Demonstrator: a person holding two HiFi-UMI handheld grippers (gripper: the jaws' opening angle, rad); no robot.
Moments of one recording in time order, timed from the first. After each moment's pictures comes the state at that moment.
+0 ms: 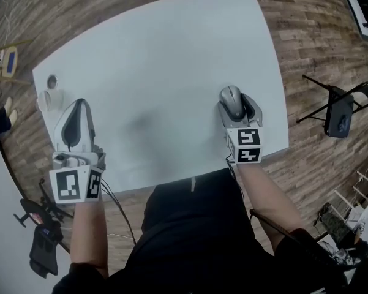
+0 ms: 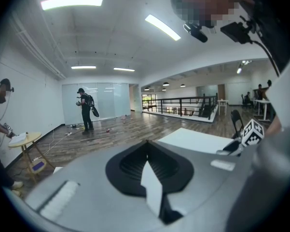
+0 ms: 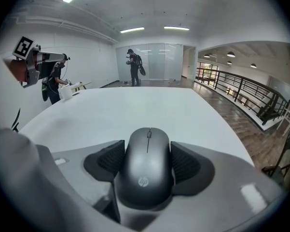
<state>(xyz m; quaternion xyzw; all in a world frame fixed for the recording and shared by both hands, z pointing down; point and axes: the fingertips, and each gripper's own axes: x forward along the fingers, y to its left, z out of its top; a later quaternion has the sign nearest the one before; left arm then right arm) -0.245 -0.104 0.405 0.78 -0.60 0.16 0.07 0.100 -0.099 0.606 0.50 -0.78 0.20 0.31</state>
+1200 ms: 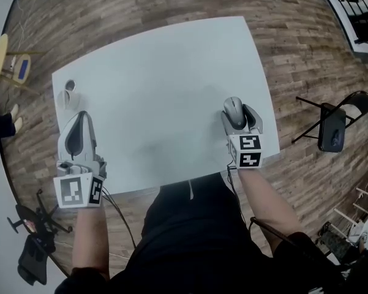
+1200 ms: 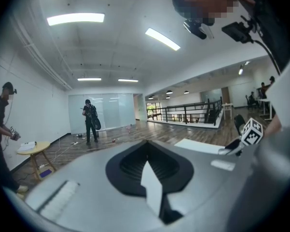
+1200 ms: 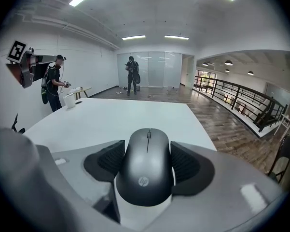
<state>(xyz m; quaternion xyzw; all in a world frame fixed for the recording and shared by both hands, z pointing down) -0.258 -0.070 0.358 0.77 -0.63 0.12 0.02 0.112 -0.108 0.565 0.52 -0.79 0.16 0.29</state>
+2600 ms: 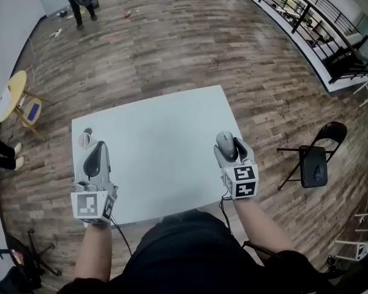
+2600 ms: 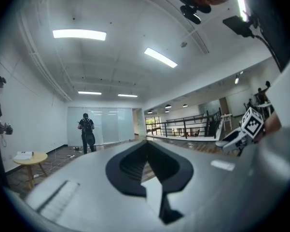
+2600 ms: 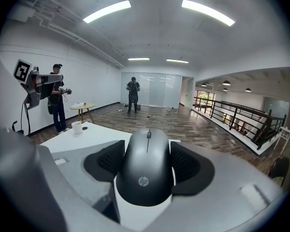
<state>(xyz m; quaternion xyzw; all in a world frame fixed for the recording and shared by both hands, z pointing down) -0.239 -0.066 0.298 0.78 -0.62 0.05 -0.05 0.113 -0.125 0.427 0.54 -0.81 0.08 0.21</state>
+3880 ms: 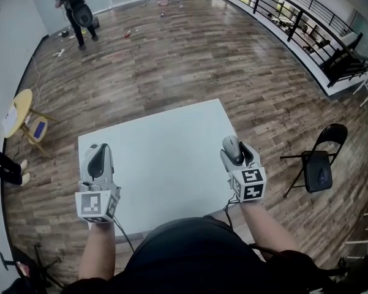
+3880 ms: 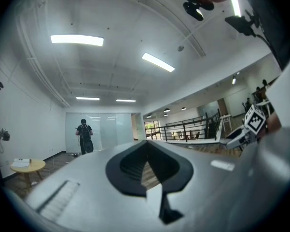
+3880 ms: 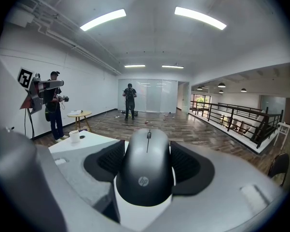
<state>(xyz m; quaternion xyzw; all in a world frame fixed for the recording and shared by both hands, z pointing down) -0.241 -0.086 0.273 0.78 -0.61 0.04 -0.07 0.131 -0.134 0.400 0.55 -0.81 0.07 0.17</state>
